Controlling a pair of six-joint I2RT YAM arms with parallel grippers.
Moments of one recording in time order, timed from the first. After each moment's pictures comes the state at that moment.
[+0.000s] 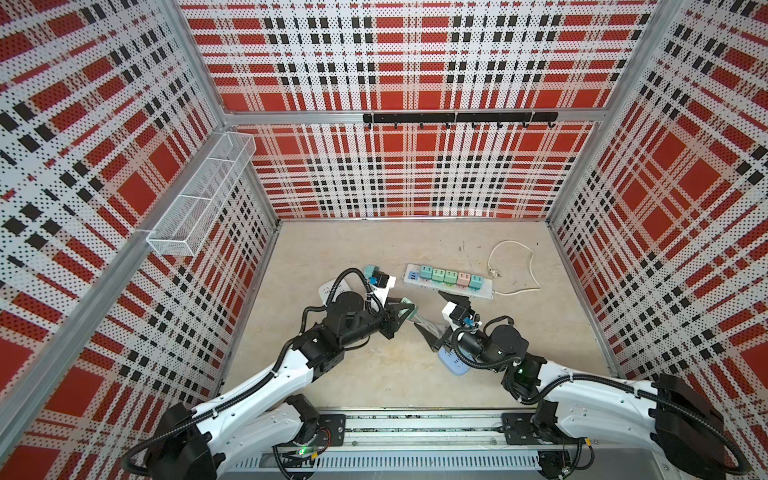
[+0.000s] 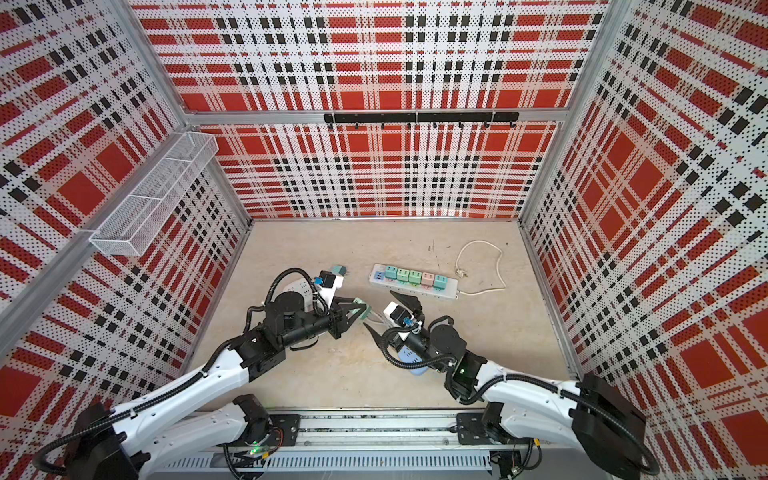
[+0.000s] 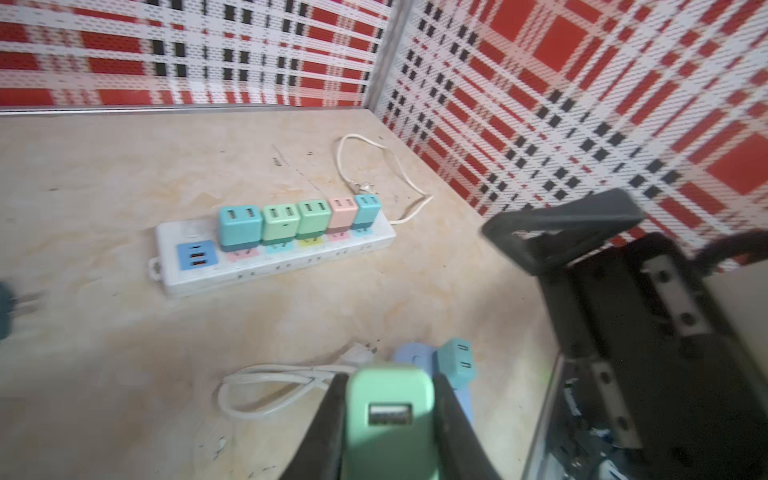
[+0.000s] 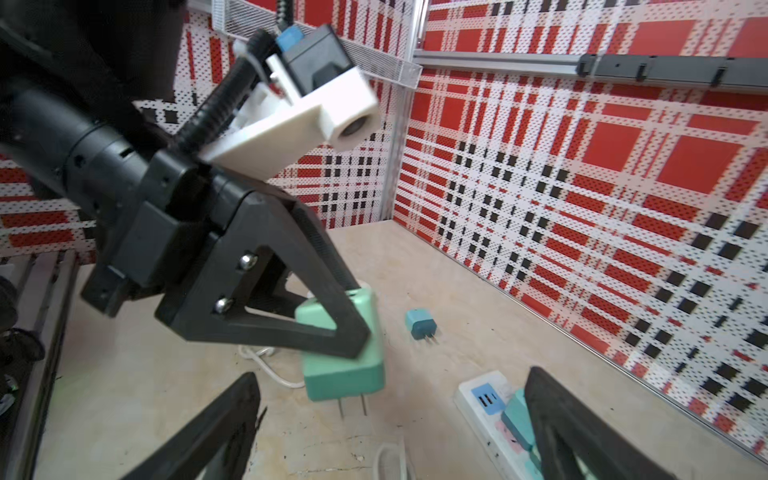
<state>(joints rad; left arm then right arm) -0.72 0.96 0.58 0.07 0.15 -0.34 0.99 1.00 0.37 0.70 0.18 -0.19</state>
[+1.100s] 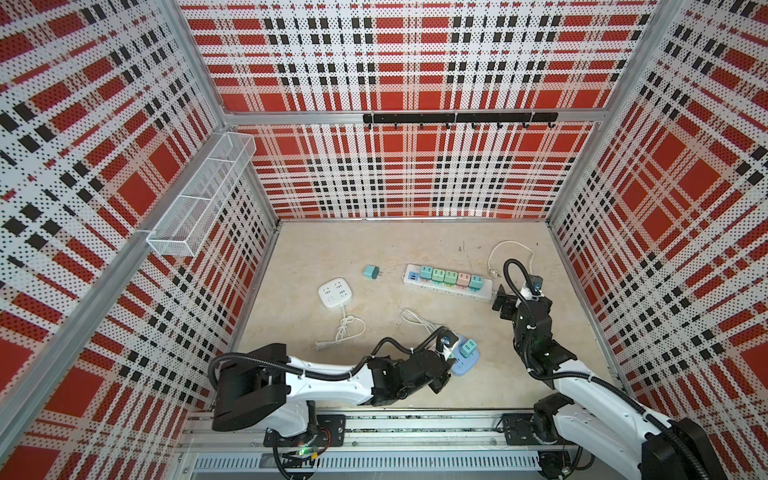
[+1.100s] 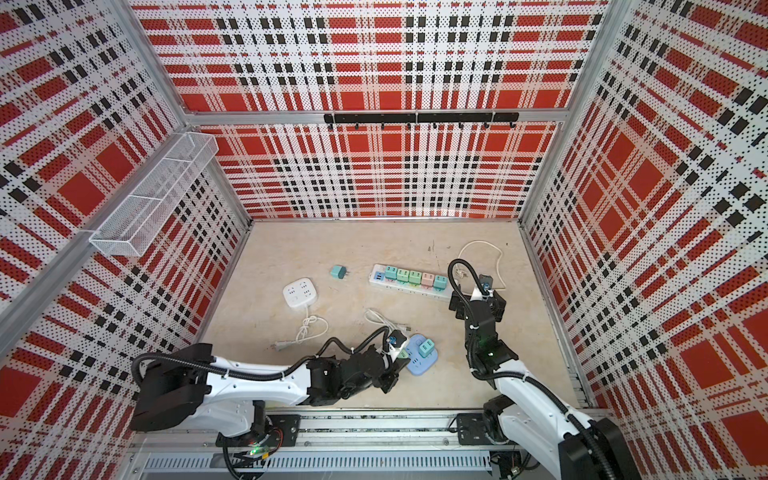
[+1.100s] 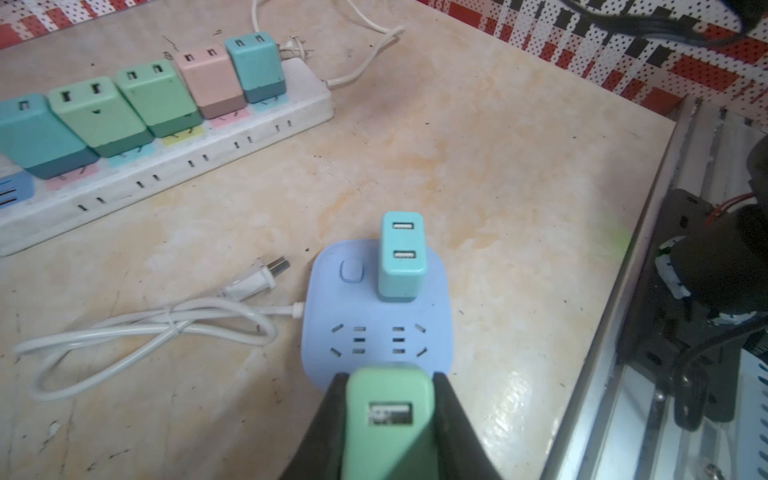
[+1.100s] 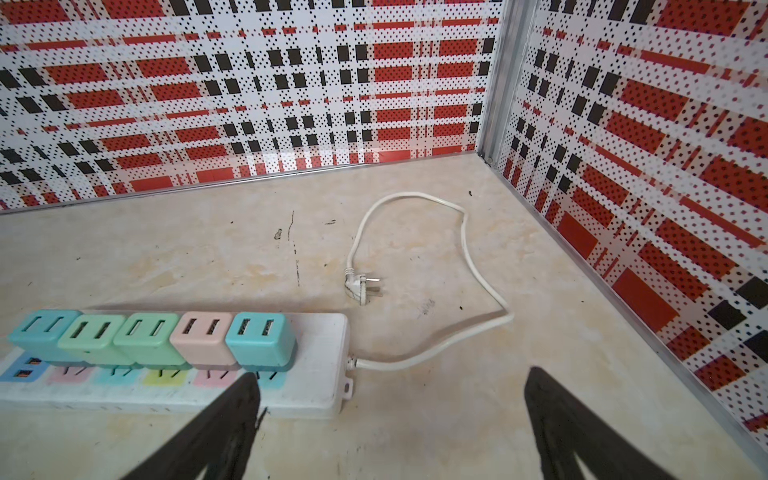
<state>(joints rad) -1.34 1.47 0.68 0.21 -0.34 -0.30 0.39 0.93 0.32 0.31 0.59 0.19</state>
